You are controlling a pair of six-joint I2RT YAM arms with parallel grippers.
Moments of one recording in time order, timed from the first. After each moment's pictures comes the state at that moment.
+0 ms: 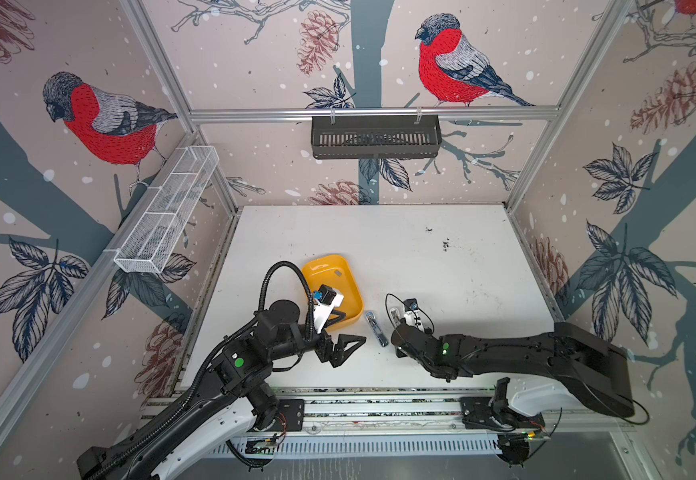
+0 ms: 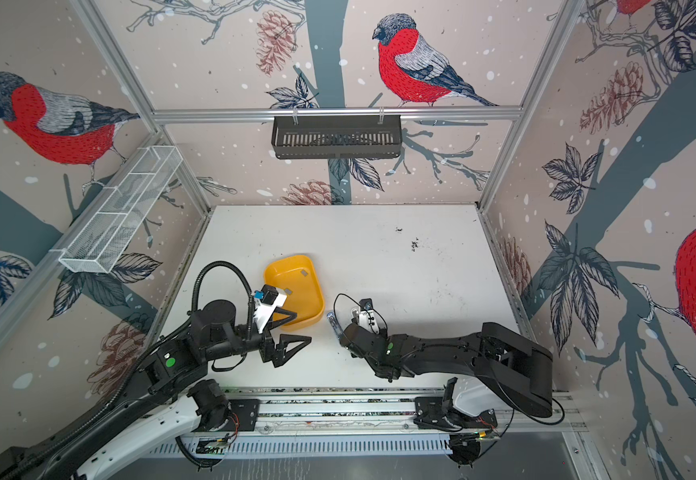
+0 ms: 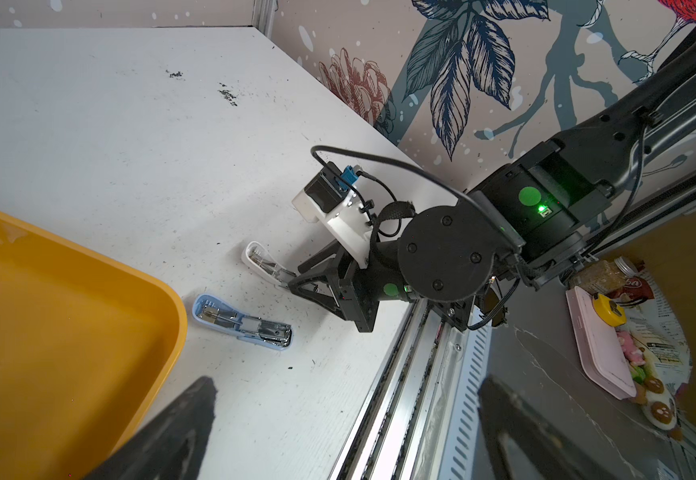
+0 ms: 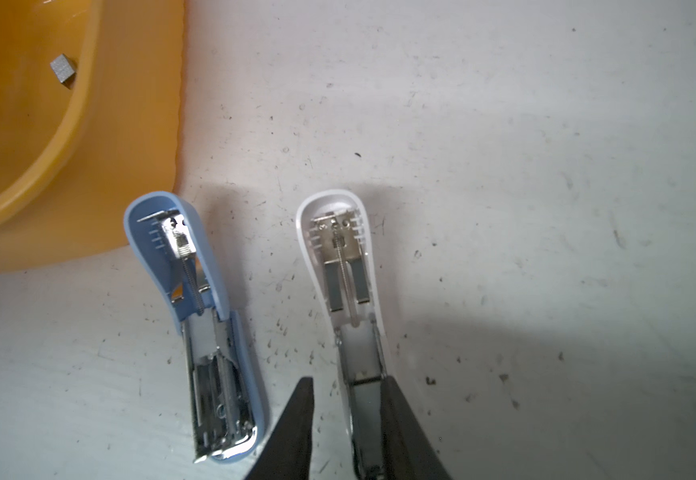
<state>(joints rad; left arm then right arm) -0.80 0.59 0.61 -0.41 0.39 -0.28 1.18 1.39 0.54 -0.09 0.49 0.81</state>
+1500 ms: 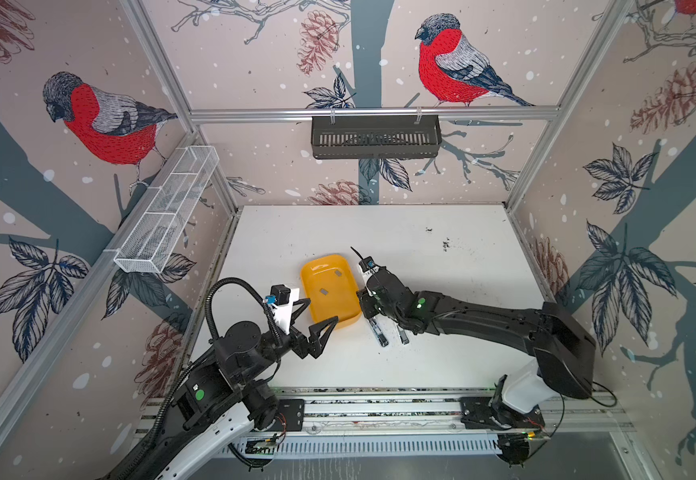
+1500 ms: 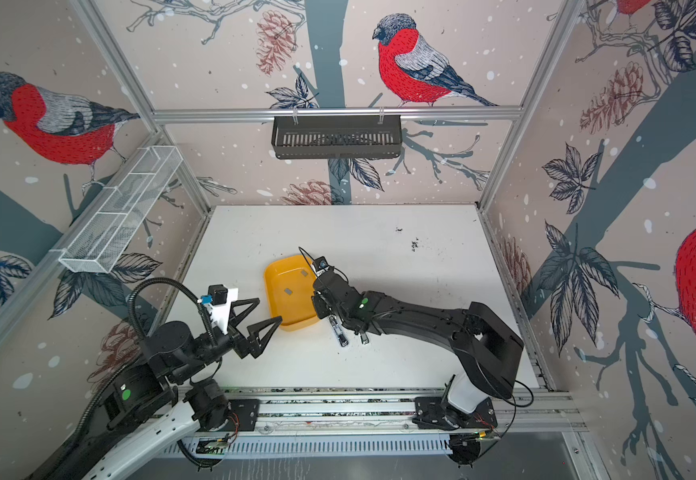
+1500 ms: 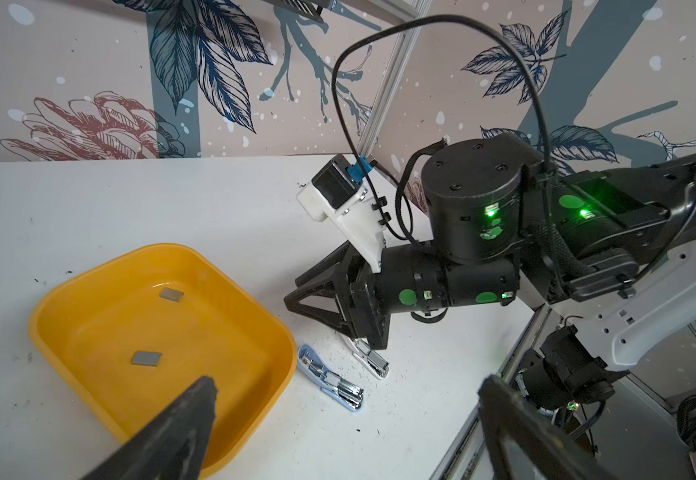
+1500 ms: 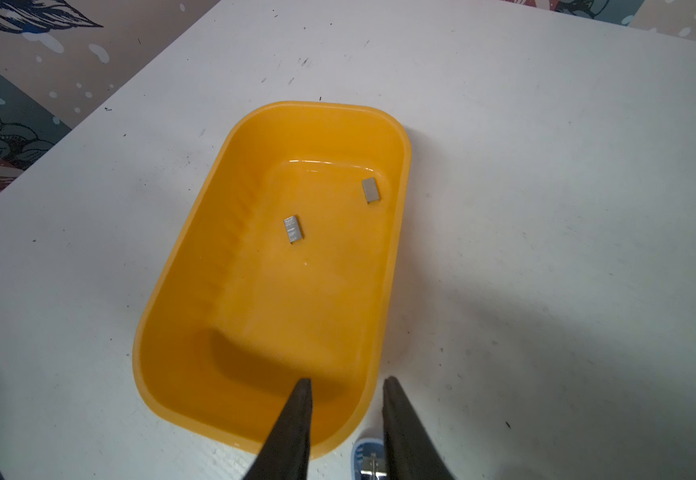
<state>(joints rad) -0.79 0.31 0.62 -0.49 0.02 -0.35 1.04 1.61 1.06 -0.12 0.21 0.34</state>
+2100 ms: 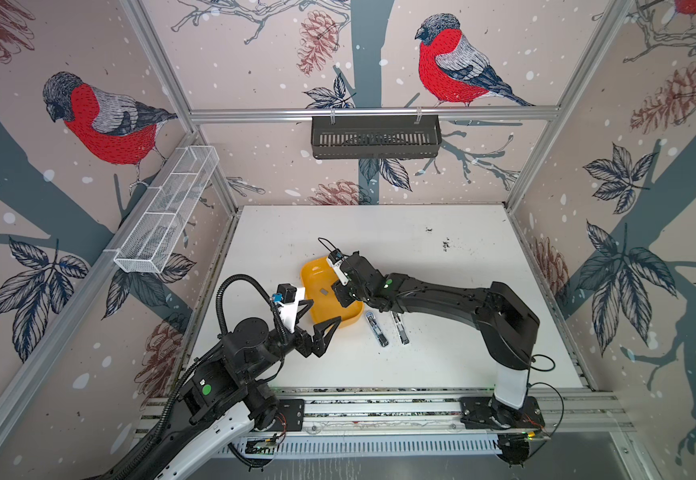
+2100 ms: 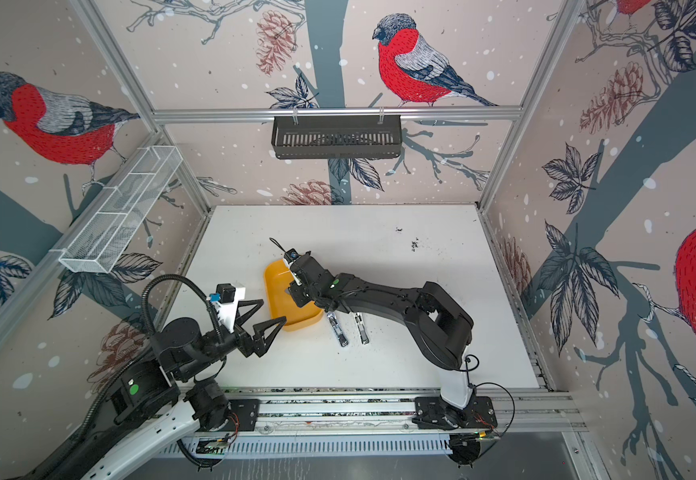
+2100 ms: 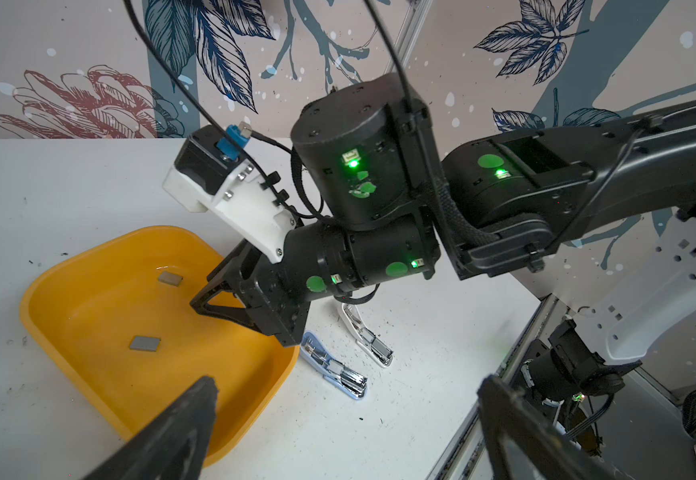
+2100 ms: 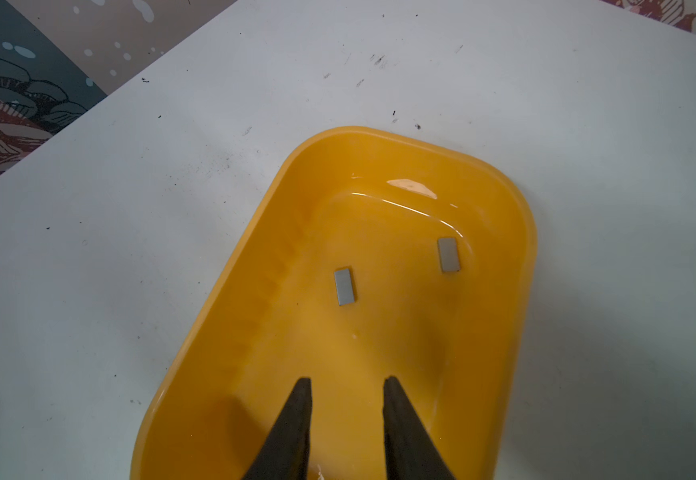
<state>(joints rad) -0.79 0.35 0.61 -0.49 0.03 -0.36 1.01 1.93 1.39 -0.16 0.06 0.21</state>
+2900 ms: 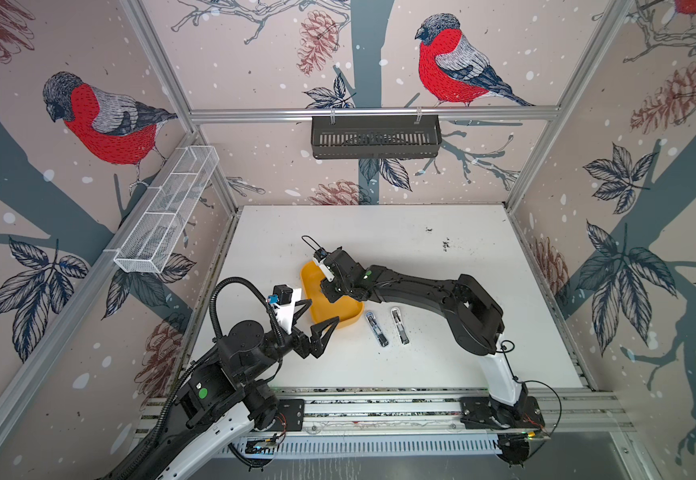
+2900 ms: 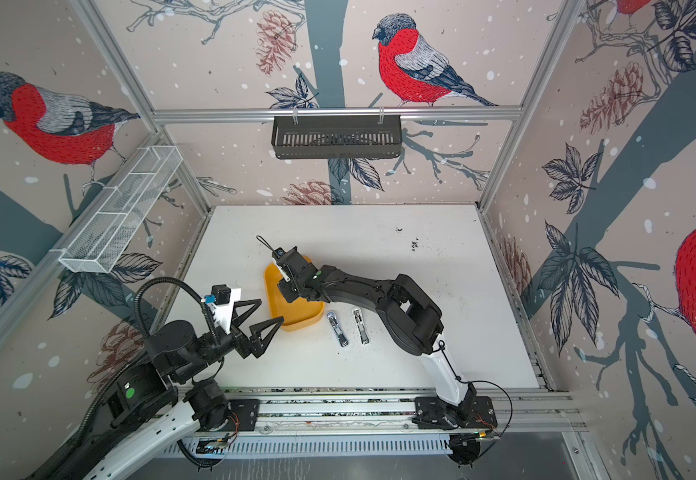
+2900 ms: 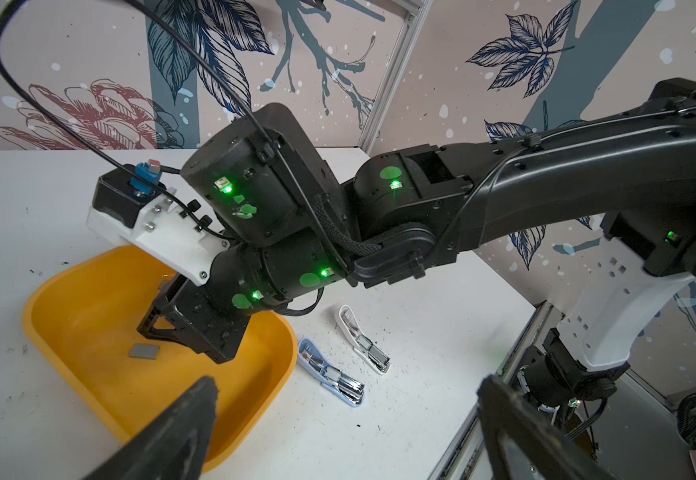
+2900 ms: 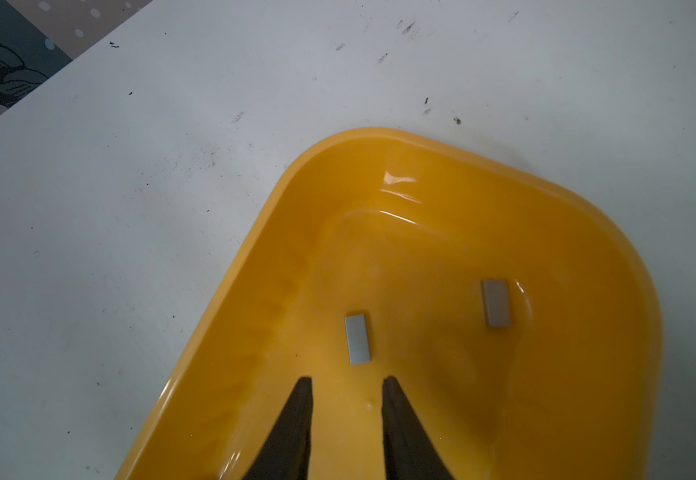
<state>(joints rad) -0.79 0.32 0.61 -0.49 0.03 -0.36 1.00 2.15 1.65 -0.27 0.02 0.18</state>
